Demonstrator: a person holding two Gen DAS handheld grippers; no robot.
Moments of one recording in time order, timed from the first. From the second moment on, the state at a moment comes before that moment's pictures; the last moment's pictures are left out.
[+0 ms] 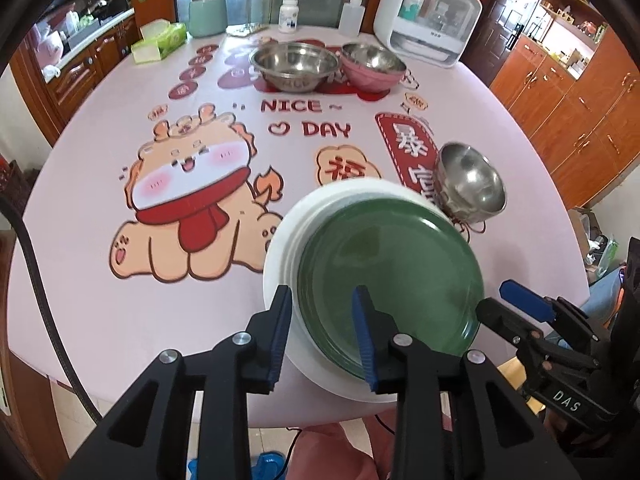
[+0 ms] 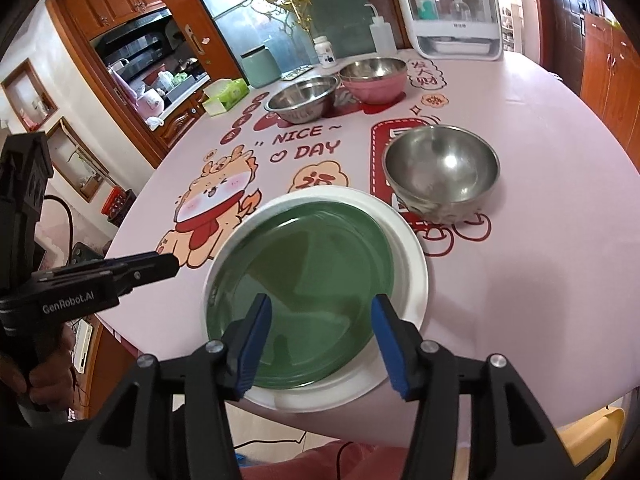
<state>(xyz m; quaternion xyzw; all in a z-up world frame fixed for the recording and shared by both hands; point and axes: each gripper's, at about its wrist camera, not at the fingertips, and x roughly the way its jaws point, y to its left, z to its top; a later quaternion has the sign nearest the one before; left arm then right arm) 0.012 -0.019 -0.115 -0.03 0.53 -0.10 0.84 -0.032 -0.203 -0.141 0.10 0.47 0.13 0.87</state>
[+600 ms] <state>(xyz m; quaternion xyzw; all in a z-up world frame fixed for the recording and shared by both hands) 0.009 -0.021 -0.059 -0.06 0.48 -0.04 0.87 0.004 -0.216 -0.093 0.09 0.41 0.20 0.88</state>
